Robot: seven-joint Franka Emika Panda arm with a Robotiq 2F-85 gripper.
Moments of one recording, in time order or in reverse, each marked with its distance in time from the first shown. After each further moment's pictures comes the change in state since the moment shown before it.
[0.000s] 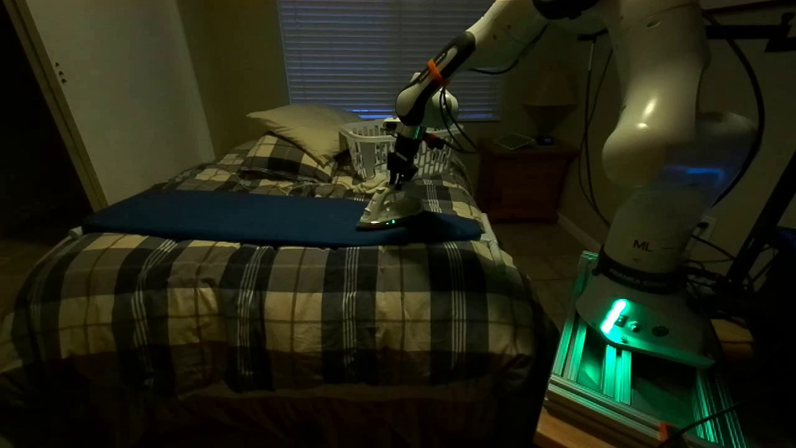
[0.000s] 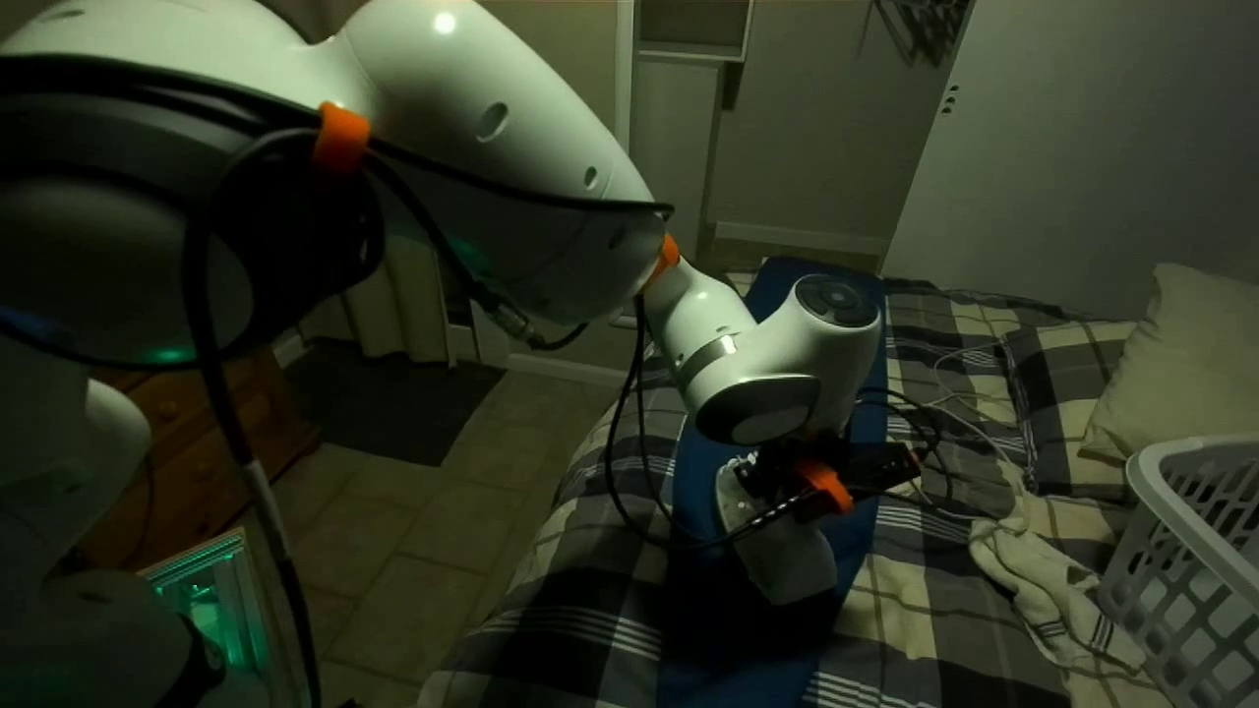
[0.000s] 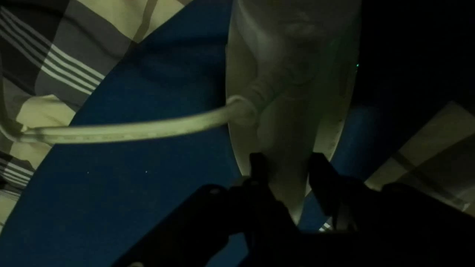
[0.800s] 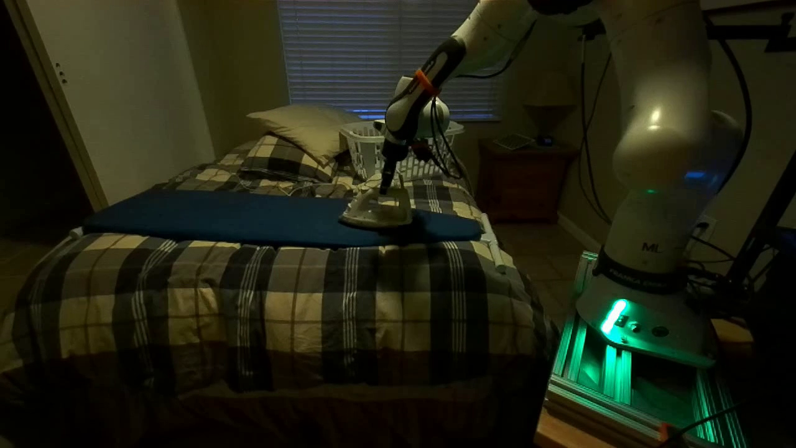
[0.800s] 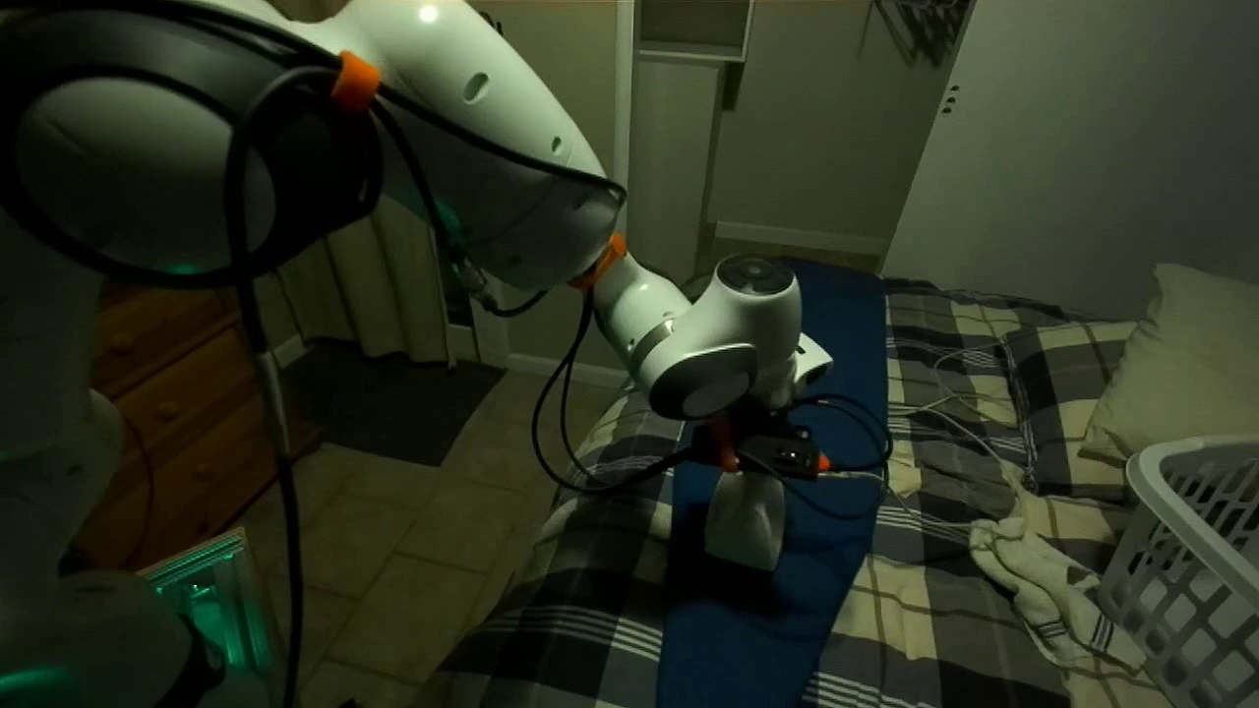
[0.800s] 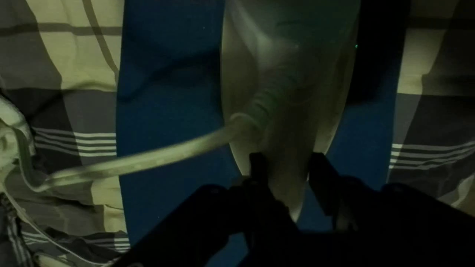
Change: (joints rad) arm 0.207 -0.047 -0.125 -0.102 -0.011 0.175 0.776
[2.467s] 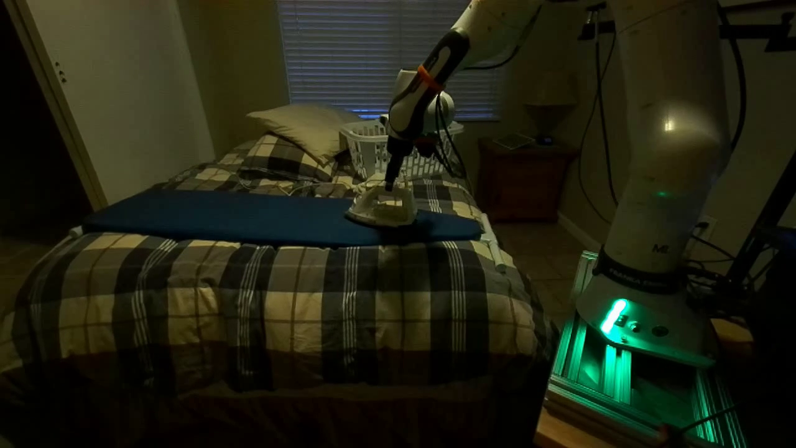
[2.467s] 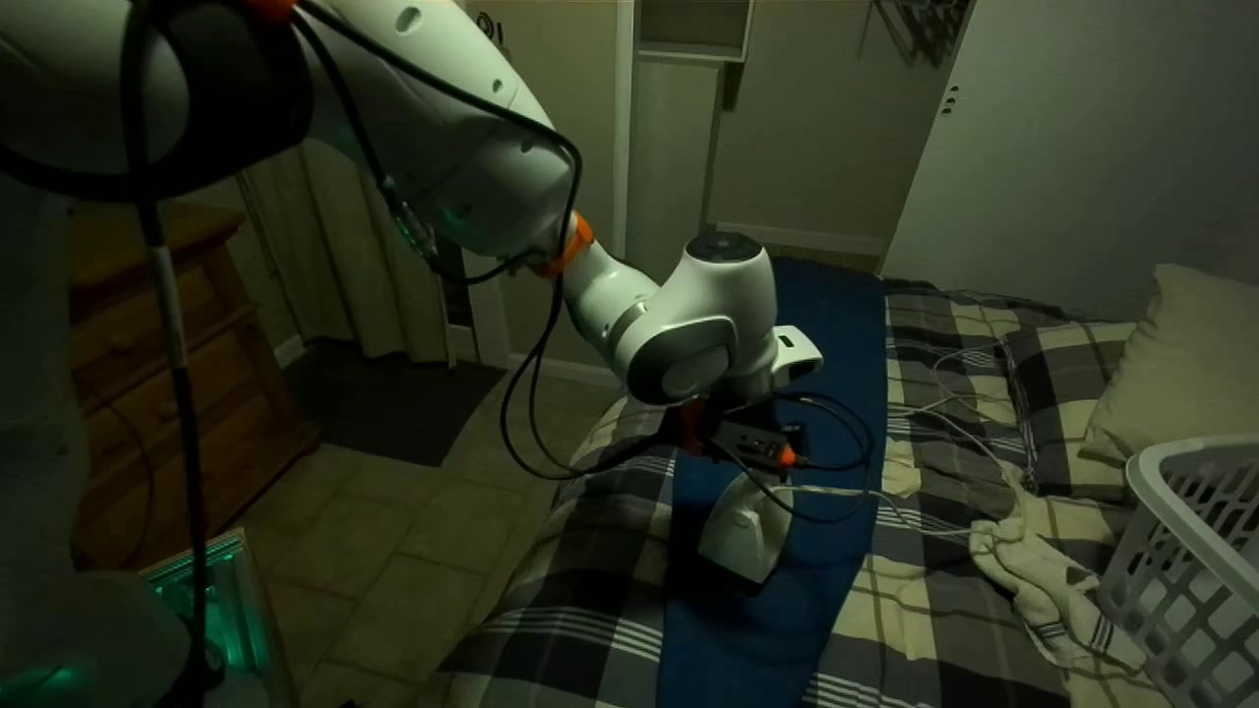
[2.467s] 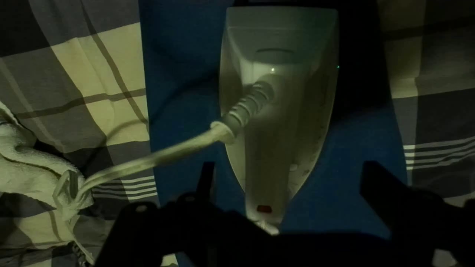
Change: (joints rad) arm 0.268 -0.092 -0.277 -0.083 -0.030 -0.012 0.289
